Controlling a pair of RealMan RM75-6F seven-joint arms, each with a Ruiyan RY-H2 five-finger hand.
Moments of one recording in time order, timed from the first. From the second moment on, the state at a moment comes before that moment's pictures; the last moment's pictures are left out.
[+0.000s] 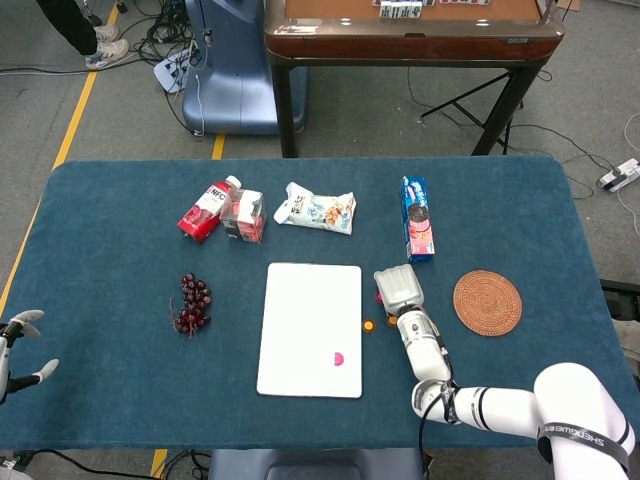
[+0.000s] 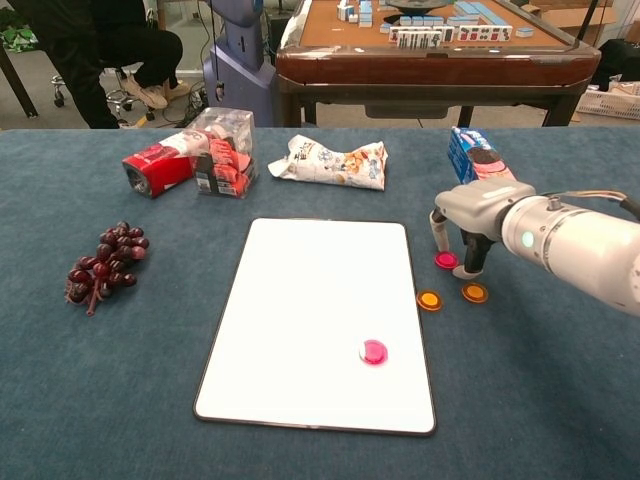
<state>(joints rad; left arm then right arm) -0.06 -1.08 -0.08 -1.62 1.40 1.48 0.01 0.92 -1.72 0.12 -1.35 -0.51 1.02 -0.93</state>
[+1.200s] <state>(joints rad) -0.07 -1.09 -0.08 -1.61 1.39 1.48 0.02 0.89 -1.64 0.11 -1.56 -0.66 1.08 -0.89</state>
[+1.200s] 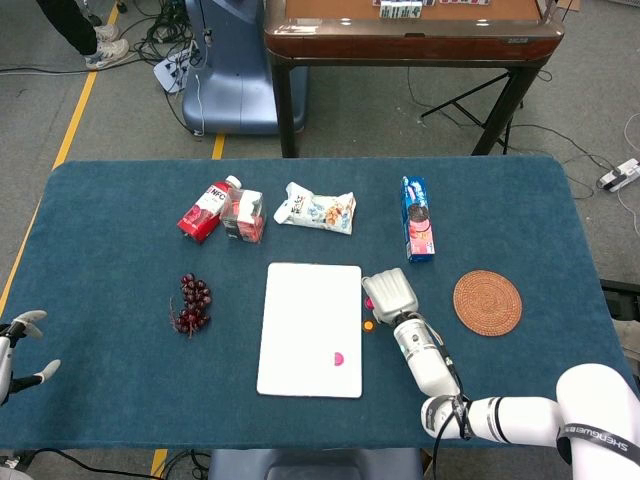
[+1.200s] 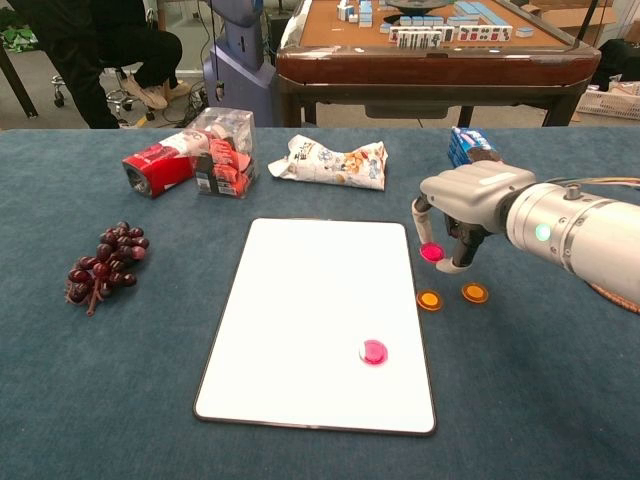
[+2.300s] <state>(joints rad) -0.06 -1.08 -0.09 -1.61 1.38 1.48 0.00 0.94 -1.74 0.03 -1.77 -0.76 1.12 -1.02</state>
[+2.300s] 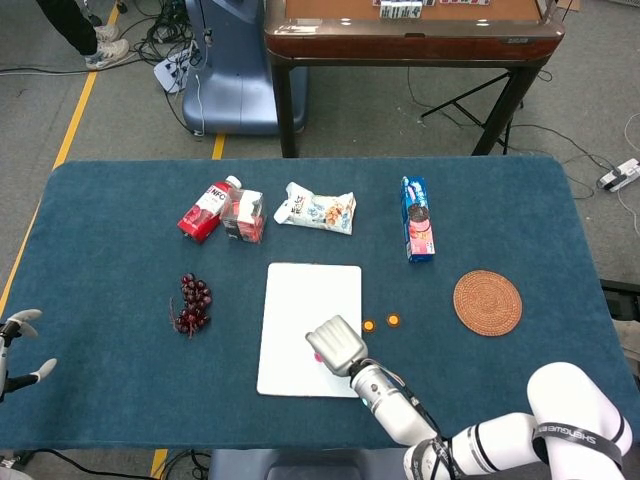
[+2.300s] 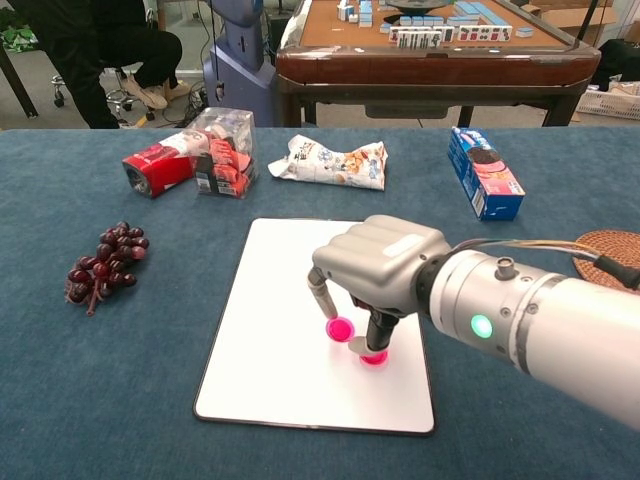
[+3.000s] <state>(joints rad) -0.06 -1.08 -0.09 -1.62 1.39 1.48 0.00 0.95 -1.76 0.04 -1.71 -0.75 1.10 -0.99</state>
